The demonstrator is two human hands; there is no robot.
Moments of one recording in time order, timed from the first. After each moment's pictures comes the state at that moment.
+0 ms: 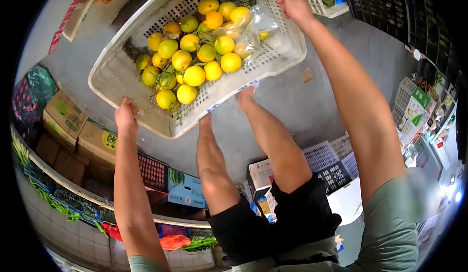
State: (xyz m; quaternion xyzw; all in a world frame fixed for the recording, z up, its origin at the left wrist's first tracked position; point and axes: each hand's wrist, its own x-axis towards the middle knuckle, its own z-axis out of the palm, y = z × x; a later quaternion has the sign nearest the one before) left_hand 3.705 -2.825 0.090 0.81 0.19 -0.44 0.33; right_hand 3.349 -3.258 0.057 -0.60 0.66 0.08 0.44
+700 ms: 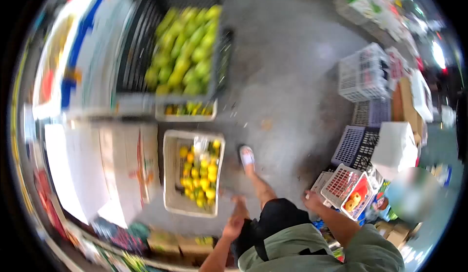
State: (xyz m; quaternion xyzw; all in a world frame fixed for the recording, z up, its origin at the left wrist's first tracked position) left_hand 3.468 -2.830 0.353 0.59 -0.52 -0.62 -0.07; right_hand 3.052 -2.753 0.373 -0.29 0.82 0.16 0.47
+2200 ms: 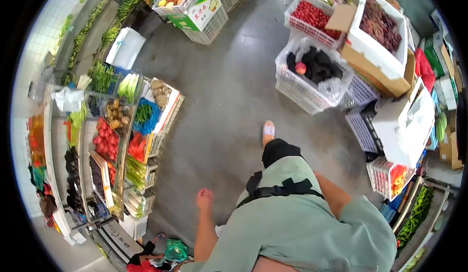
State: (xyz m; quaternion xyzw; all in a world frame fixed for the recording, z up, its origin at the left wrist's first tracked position) left_hand 2.552 -3.704 0.414 0.54 -0.60 -0.59 -0.03; right_hand 2.537 -3.135 0.165 0.25 0.75 -0.35 0.50
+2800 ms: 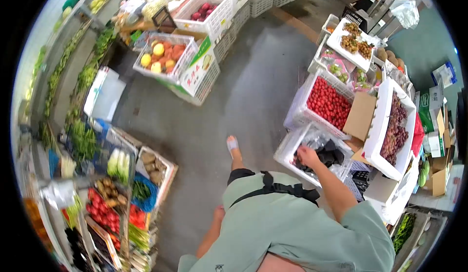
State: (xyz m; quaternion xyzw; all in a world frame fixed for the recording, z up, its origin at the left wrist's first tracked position) left_hand 2.070 -3.729 0.322 0.28 -0.75 -0.49 -0.35; right_hand 1.835 -3.236 0.409 0.25 0.77 -0.52 0.28
